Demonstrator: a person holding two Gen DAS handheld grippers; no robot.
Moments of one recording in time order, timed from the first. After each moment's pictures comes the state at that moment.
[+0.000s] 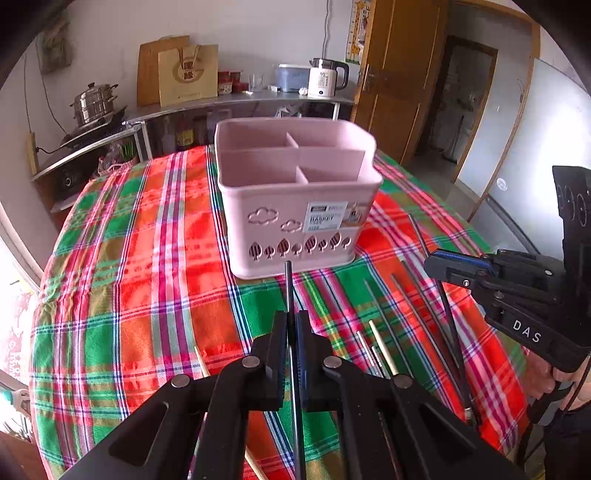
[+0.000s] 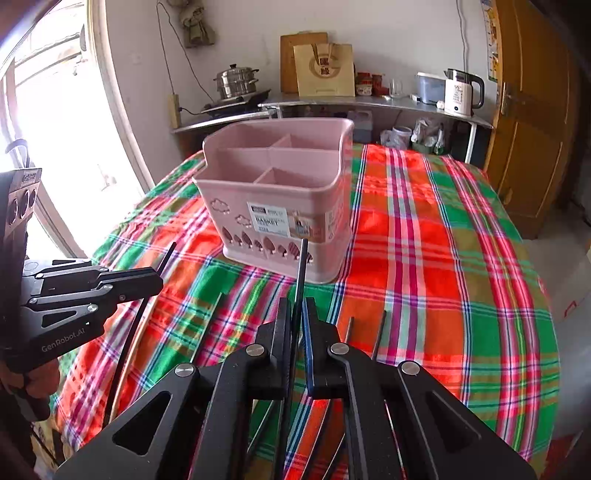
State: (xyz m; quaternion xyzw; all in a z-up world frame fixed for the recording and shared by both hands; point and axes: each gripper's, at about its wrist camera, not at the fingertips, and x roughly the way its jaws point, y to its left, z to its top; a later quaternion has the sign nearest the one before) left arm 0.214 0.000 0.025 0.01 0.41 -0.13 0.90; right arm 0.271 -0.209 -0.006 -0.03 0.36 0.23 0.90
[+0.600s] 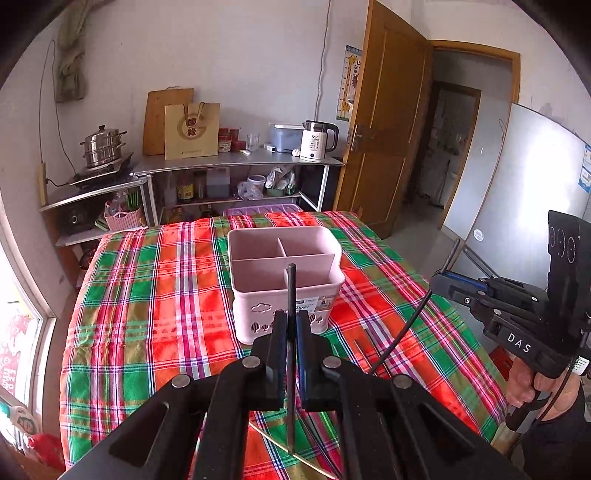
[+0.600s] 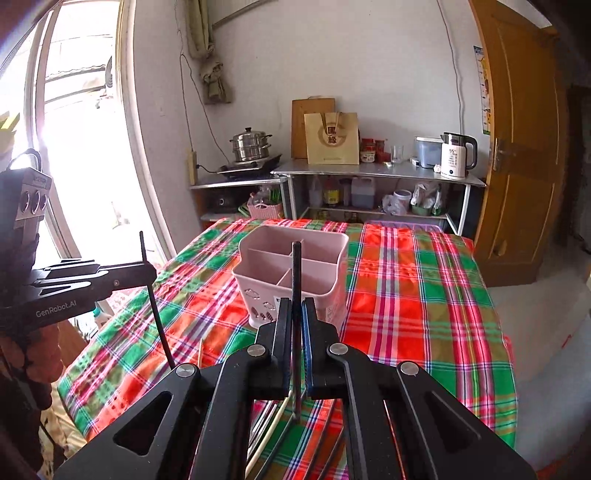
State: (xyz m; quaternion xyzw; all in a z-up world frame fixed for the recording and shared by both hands) left arm 0.189 0.012 0.125 -0.02 0.33 -0.14 0.93; right arm 0.240 -0.230 0.076 -0.01 0.26 0.25 0.93
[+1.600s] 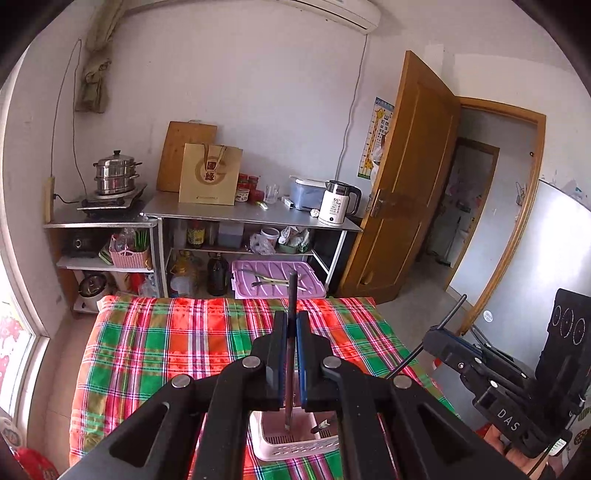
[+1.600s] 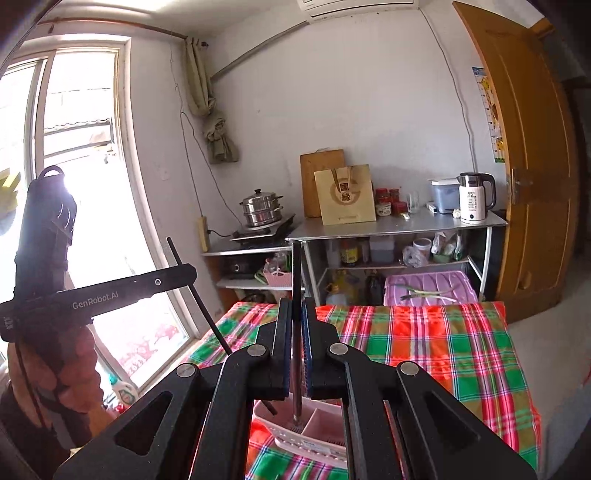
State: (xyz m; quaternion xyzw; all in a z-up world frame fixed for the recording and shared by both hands) left arm 0.313 0.053 0.212 -0.09 0.26 -0.12 0.95; right arm 0.332 -0.183 0.138 0.05 0.19 0.28 0.94
